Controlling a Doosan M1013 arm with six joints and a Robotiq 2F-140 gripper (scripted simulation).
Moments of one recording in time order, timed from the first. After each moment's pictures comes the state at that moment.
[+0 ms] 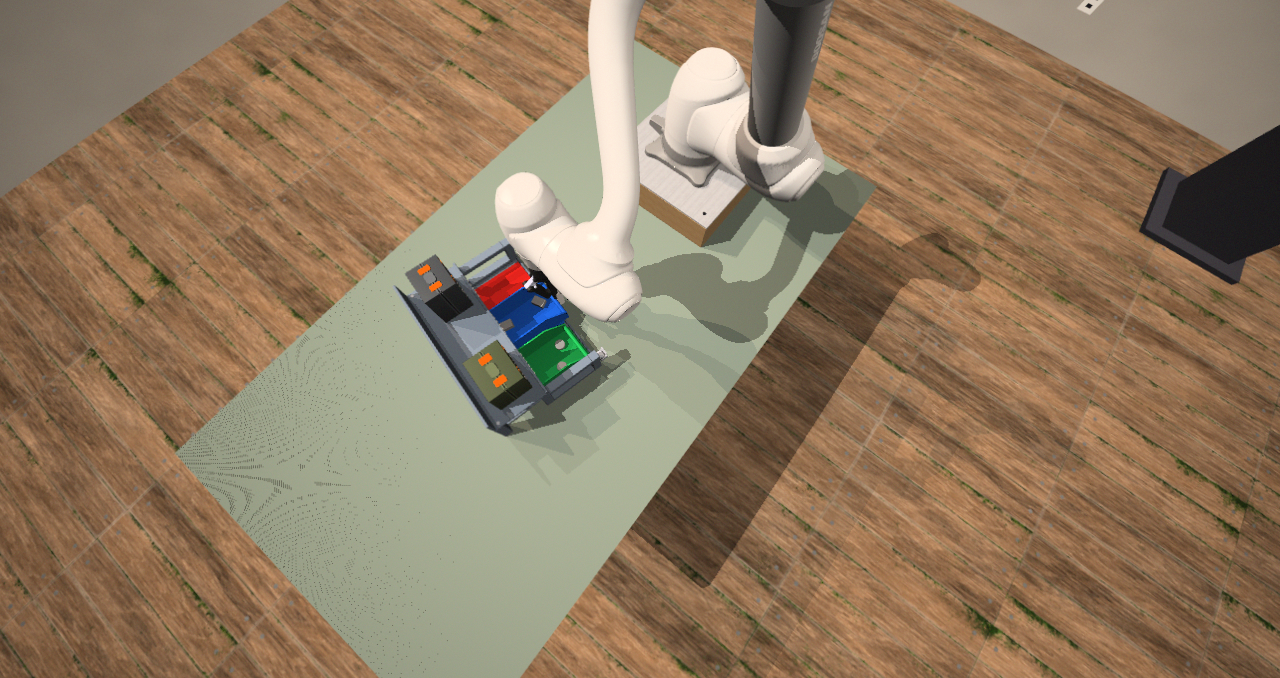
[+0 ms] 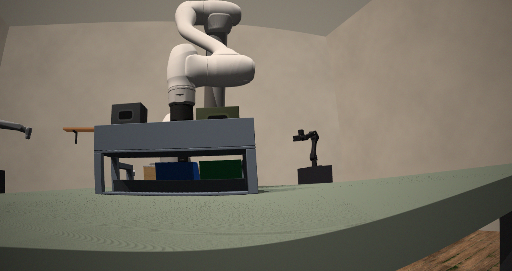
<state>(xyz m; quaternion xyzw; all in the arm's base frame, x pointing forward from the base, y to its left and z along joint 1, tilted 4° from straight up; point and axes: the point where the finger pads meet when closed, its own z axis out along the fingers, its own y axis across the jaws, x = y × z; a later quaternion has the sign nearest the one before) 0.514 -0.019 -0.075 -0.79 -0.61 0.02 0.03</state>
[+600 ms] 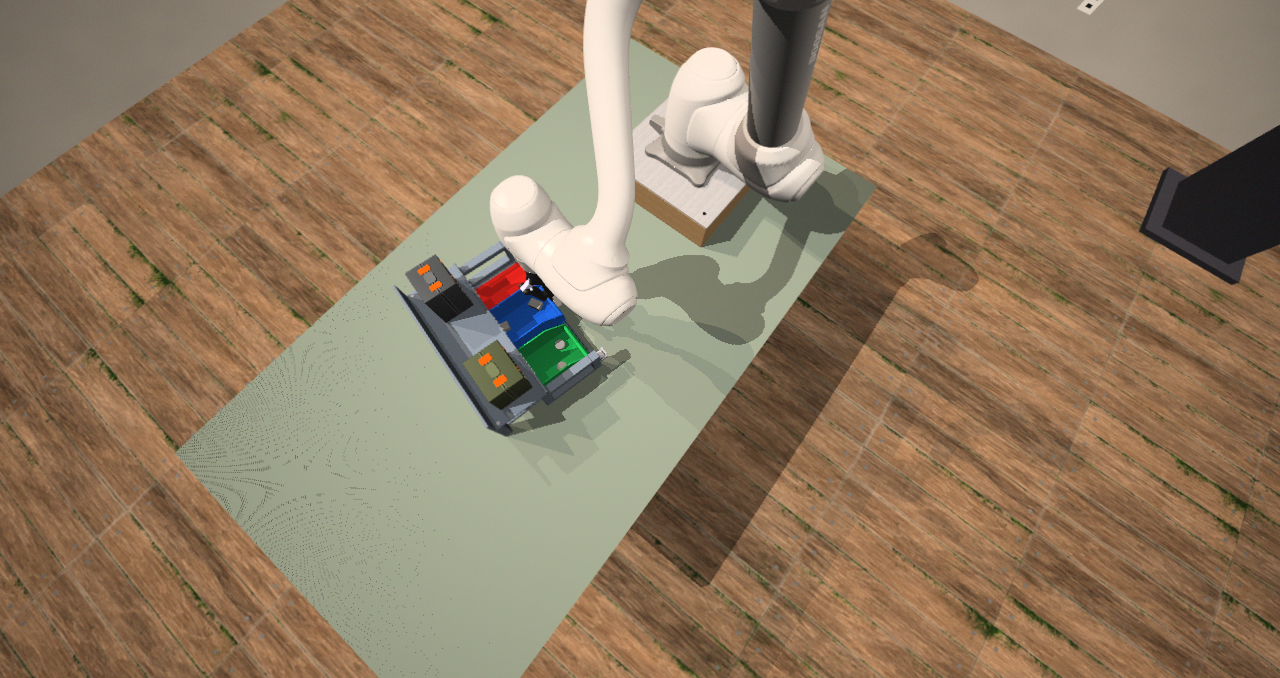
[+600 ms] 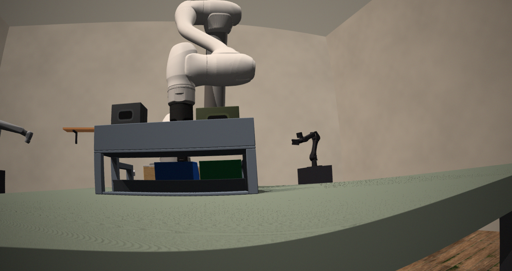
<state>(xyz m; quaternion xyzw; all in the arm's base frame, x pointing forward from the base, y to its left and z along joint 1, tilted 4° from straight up) 0.523 -0.021 -0.075 -0.79 -0.61 0.02 0.03</state>
